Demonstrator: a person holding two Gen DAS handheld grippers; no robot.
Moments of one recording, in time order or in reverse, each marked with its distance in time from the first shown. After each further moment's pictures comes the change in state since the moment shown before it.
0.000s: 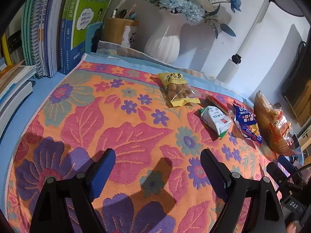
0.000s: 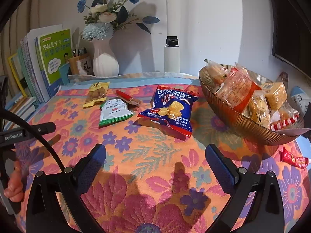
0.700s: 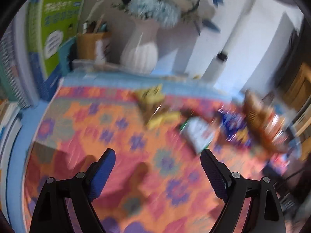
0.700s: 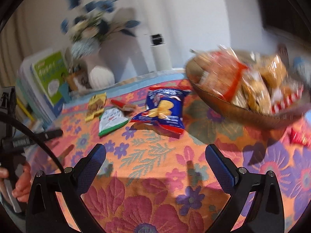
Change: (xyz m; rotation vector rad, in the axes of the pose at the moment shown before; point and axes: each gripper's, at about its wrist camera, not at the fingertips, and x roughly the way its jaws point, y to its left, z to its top) left arm 0.004 -0.036 0.068 0.086 0.090 -0.076; right arm 0.006 -0.054 0.001 0.282 0.033 0.143
